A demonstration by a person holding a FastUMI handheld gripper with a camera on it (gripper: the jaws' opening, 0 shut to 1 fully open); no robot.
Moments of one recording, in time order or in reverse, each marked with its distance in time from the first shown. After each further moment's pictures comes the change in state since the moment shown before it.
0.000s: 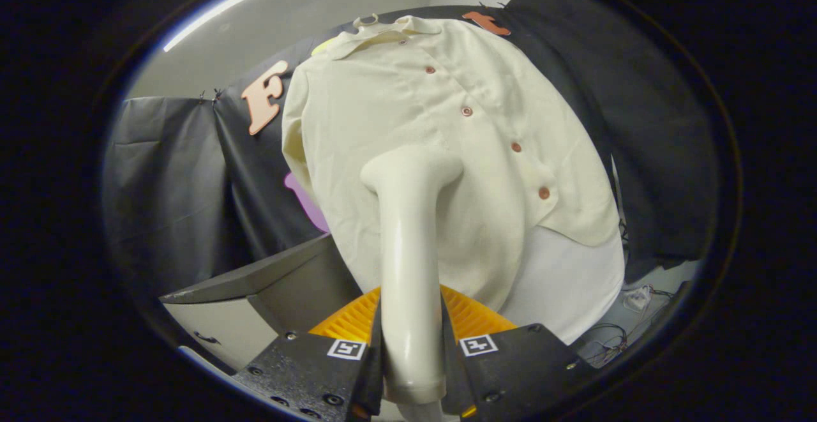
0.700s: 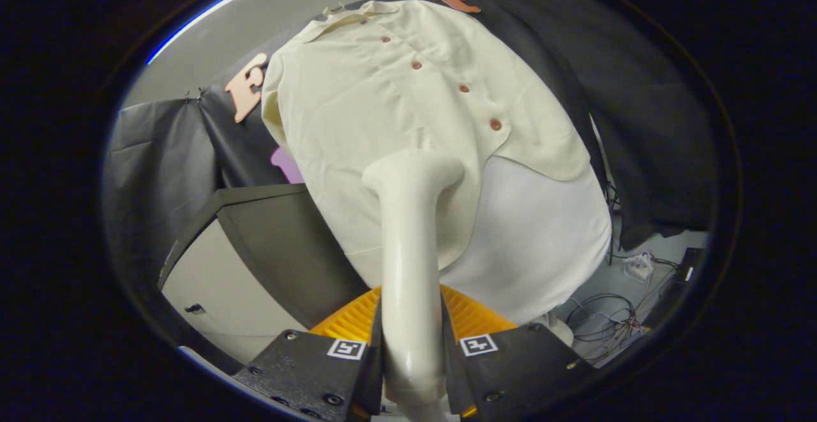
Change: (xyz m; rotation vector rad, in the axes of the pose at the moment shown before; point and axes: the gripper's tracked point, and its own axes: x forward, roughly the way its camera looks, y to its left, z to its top) arm -0.032 -0.035 -0.069 0.063 0.105 -0.012
